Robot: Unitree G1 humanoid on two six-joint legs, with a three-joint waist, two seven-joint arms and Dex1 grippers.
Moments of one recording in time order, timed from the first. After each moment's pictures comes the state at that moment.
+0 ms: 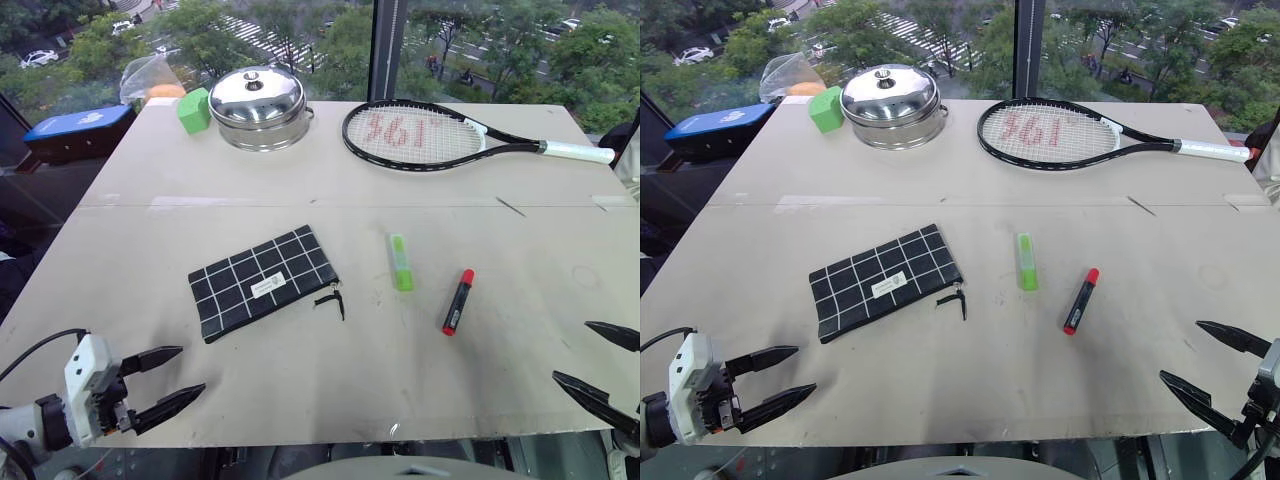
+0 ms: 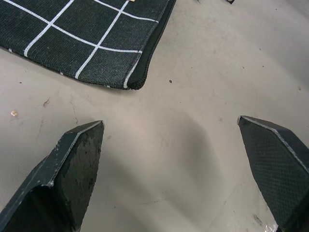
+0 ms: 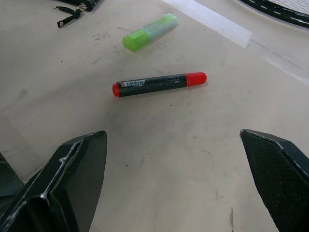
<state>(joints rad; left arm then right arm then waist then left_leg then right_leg) 0.58 0.78 0.56 -0.12 -0.55 0.19 -1.29 0.73 -0.63 -0.76 -0.55 0.55 0.17 1.15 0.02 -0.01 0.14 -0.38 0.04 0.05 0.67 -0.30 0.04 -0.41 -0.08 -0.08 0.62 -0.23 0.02</state>
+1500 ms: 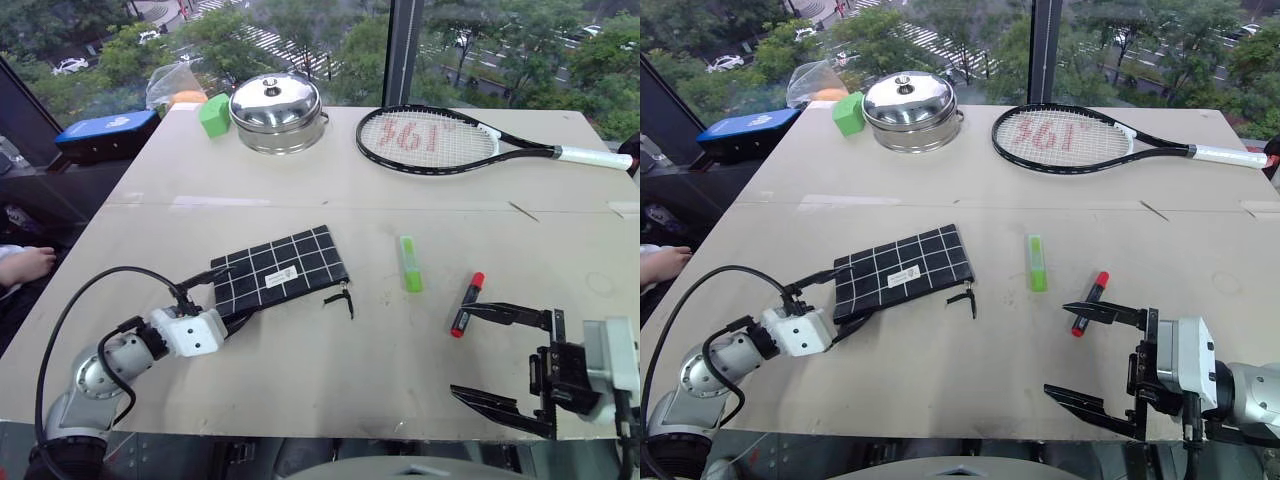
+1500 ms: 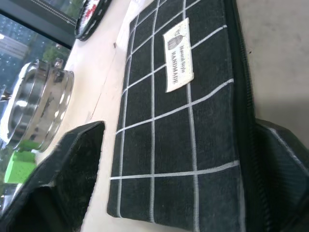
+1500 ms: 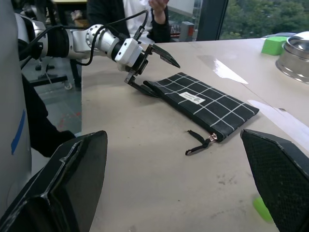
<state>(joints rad) 0.07 0.73 0.19 0.31 0.21 -0.82 -0.69 0.48 -0.75 -0.36 -0.86 0.75 0.26 1.04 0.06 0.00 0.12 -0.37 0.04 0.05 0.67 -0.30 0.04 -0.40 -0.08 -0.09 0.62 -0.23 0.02</state>
